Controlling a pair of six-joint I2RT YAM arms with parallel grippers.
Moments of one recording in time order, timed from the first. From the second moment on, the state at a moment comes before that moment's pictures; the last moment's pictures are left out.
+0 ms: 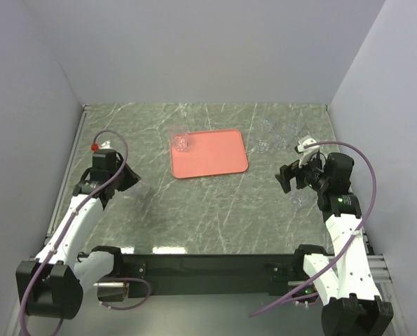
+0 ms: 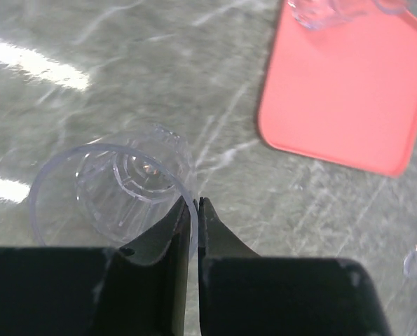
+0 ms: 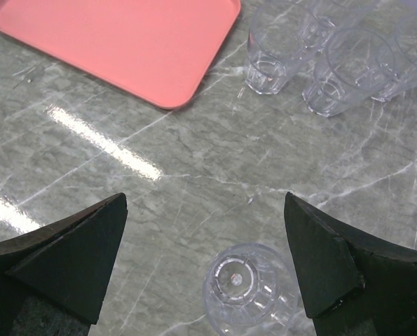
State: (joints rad) left arm -0.09 0.99 0.72 -0.47 0.03 -0.66; right arm -0.11 0.78 0.73 -0.43 -0.55 -0.38
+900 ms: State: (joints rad) left arm -0.40 1.61 1.26 -0.41 0.05 -0.32; right arm -0.11 0.78 0.73 -0.43 -0.55 -0.38
